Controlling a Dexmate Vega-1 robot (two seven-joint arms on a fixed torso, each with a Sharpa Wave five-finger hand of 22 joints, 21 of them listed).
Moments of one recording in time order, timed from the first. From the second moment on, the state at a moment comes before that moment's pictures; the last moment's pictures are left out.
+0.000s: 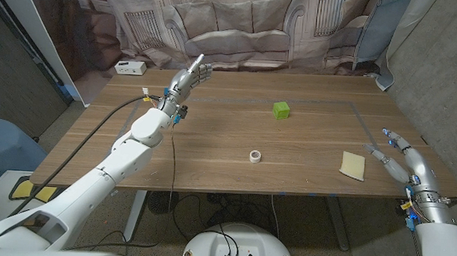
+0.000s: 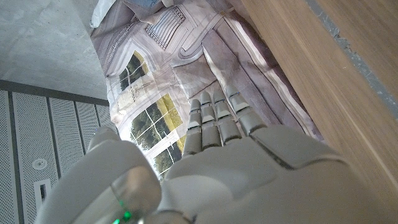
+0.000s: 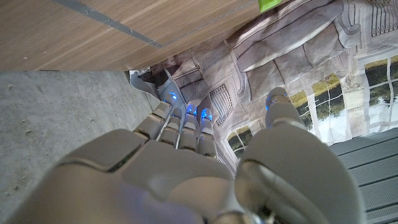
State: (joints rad) left arm 0.87 0.59 0.38 -1.58 -0.44 -0.32 0.09; left_hand 0.33 0.05 0.00 0.01 0.20 0.41 0.13 0.20 0.18 0.43 0.08 0.25 0.20 0.37 0.06 0.20 0.18 0.33 0.11 0.21 0.18; right arm -1.85 -0.44 0.34 -2.05 -0.30 0.26 -0.38; right_hand 0.57 0.02 0.29 -0.17 0.18 0.27 0.03 0.19 0.19 0.27 0.06 0.19 0.19 0.13 0.02 0.19 0.19 0.27 -0.01 0.20 0.17
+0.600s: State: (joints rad) left arm 0.85 0.58 0.38 -1.57 -0.42 -0.31 0.09; left_hand 0.34 0.05 0.00 0.01 0.20 0.41 0.13 0.20 0.18 0.44 0.08 0.24 0.20 0.37 0.06 0.20 0.18 0.34 0.10 0.21 0.18; right arm -1.88 -0.48 0.36 -2.14 -0.38 0.10 -0.34; right_hand 0.59 0.02 0.29 -0.17 0.18 0.24 0.04 0.19 0.19 0.24 0.05 0.18 0.19 0.13 0.02 0.19 0.20 0.28 -0.01 0.20 0.17
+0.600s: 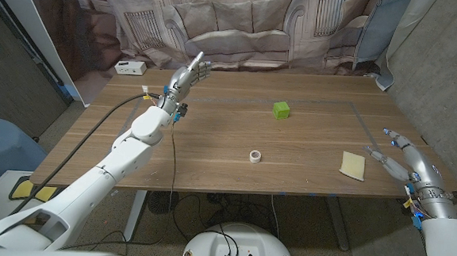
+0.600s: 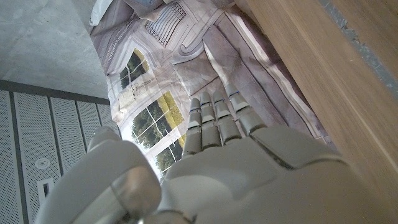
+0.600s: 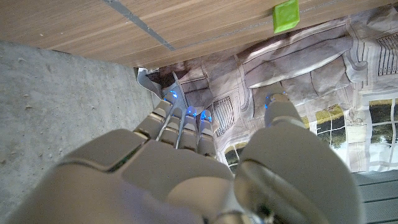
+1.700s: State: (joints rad) left arm 0.84 0.57 0.39 -1.55 -0.42 -0.32 0.09; left_hand 0.34 0.05 0.00 0.01 0.20 0.42 0.13 0.20 0.18 0.44 0.07 0.24 0.20 0.38 0.07 0.20 0.18 0.34 0.10 0.21 0.18; right arm -1.92 -0.53 0.39 -2.29 -0.56 -0.13 -0.19; right_hand 0.62 0.02 0.30 -0.17 0.18 0.22 0.04 0.18 0.19 0.23 0.05 0.18 0.19 0.13 0.02 0.20 0.20 0.30 -0.02 0.20 0.17
